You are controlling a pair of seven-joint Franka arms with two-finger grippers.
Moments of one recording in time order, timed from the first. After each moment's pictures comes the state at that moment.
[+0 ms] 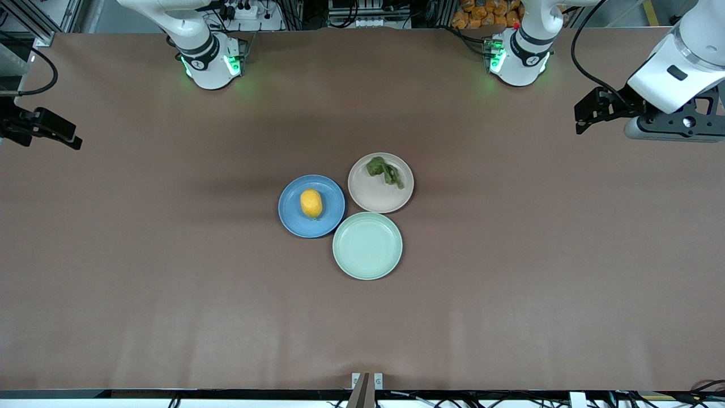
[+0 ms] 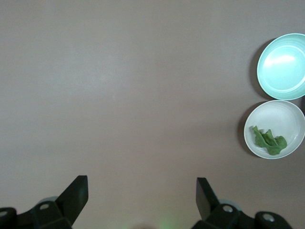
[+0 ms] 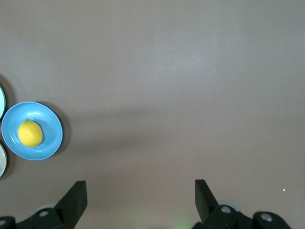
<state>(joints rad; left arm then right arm) -0.11 -0.02 -0.10 -1.53 0.01 1.49 -0.11 0.03 0.01 -0.08 -1.51 0.00 1.46 0.04</state>
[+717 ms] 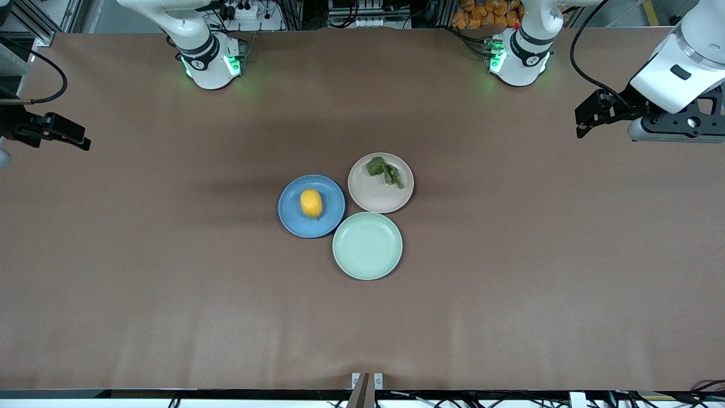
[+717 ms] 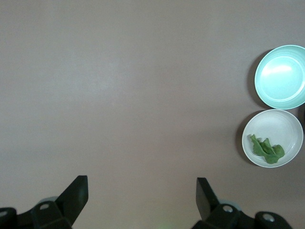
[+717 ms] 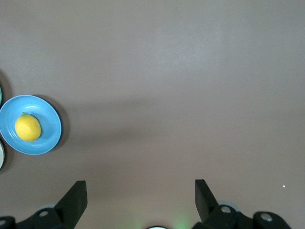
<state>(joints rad) -0.11 -0.02 -0.10 -1.53 0.01 1.52 -0.13 0.05 0.04 -0.08 -1.49 0.00 1.46 0.04</state>
